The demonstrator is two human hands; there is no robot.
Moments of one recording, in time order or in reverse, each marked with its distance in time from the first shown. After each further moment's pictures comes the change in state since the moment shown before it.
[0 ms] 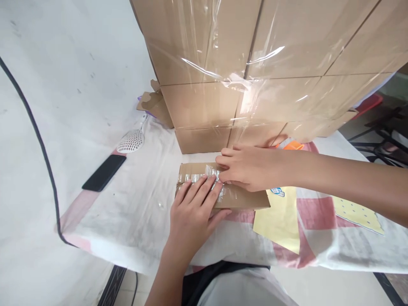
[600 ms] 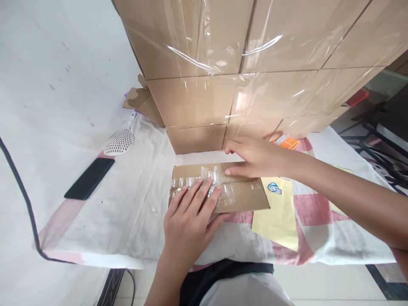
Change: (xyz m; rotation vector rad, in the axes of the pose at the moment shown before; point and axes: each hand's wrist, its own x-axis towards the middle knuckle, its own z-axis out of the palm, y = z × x) left_hand -0.001 -0.001 0.005 0.024 0.068 0.016; right_hand -0.018 0.010 0.006 0.344 0.044 0.651
